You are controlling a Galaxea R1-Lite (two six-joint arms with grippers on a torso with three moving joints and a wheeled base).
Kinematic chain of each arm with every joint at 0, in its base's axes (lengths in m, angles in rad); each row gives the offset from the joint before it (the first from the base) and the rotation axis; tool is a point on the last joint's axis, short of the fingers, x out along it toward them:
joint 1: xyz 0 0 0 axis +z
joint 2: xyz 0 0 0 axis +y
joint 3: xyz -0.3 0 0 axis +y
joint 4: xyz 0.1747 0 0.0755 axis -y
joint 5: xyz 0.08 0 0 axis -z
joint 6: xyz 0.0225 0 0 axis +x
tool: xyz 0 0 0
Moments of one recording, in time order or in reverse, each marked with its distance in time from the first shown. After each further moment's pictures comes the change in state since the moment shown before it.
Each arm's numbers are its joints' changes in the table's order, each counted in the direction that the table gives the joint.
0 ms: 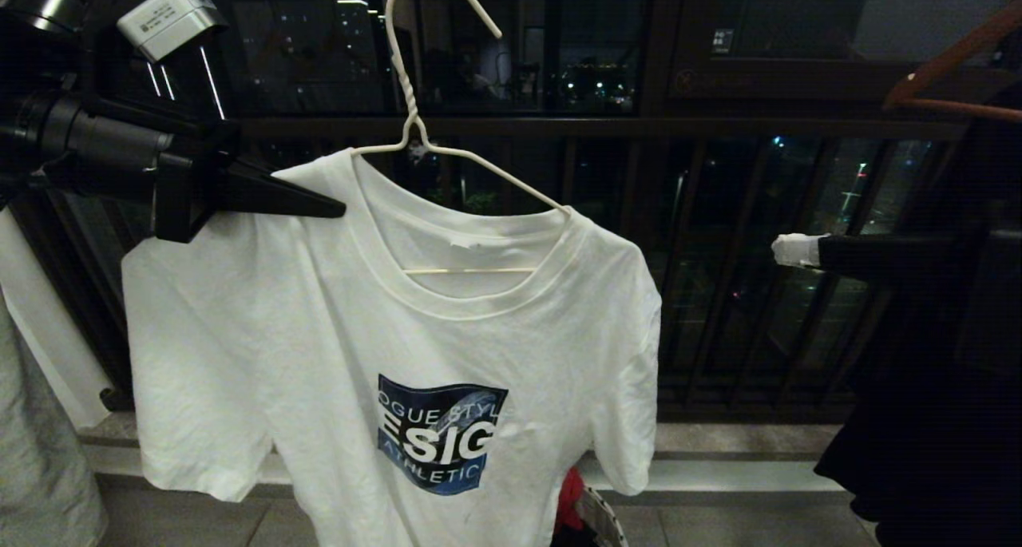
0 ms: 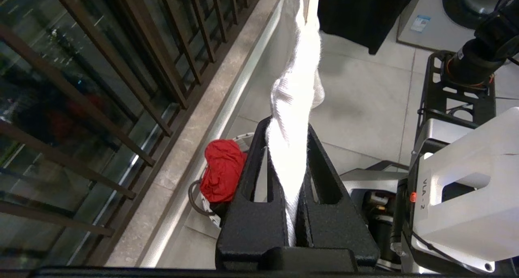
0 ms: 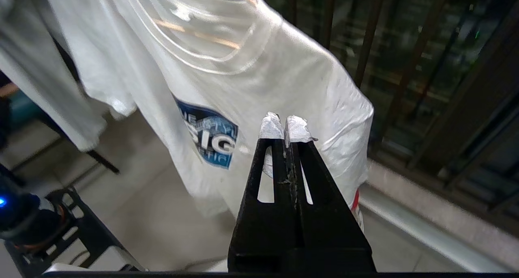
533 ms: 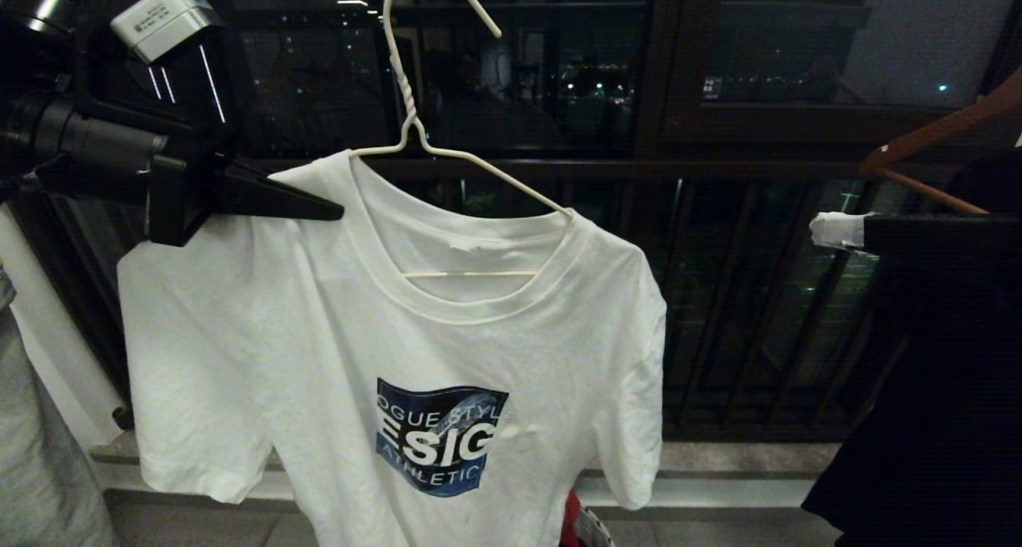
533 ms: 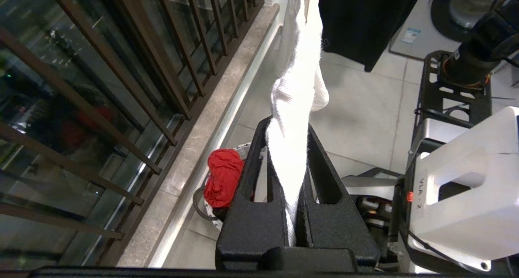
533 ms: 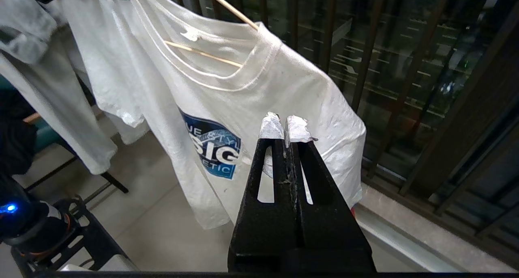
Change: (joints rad) left arm 0.000 -0.017 0.024 0.001 0.001 0.001; right arm 0.000 -0.041 -0.001 0.010 -0.001 0.000
